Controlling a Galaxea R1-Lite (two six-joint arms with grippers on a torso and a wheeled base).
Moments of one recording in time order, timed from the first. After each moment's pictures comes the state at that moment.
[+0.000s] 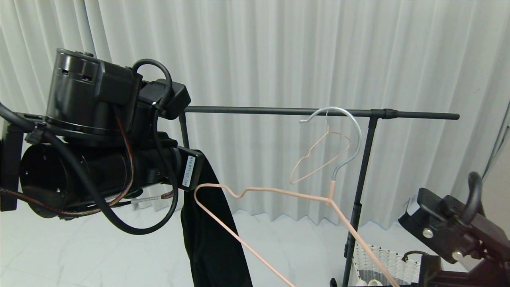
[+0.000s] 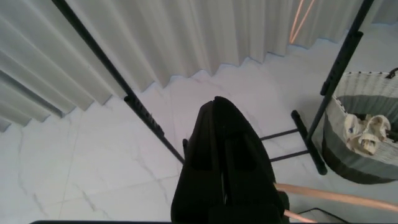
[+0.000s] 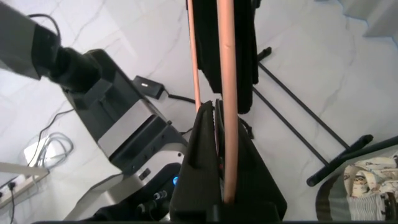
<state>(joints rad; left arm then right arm) -0.61 1.47 -1.10 0.14 0.30 0.04 1.29 1.30 -0.83 0.10 -0.17 0.50</state>
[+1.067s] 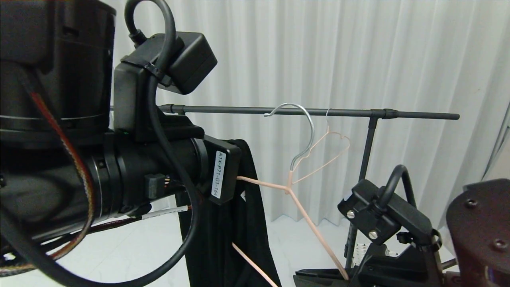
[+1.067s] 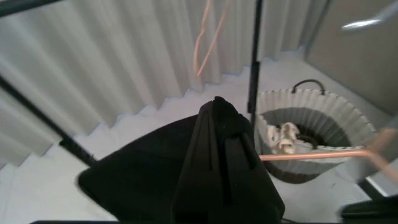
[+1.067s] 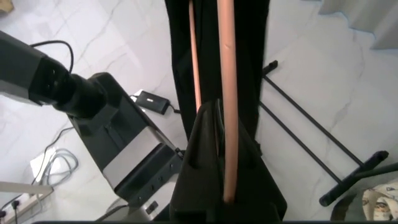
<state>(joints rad) -0.90 1.43 -1.19 0.14 0.31 -0.05 1.28 1.47 -0.87 -0.07 -0.16 0.50</state>
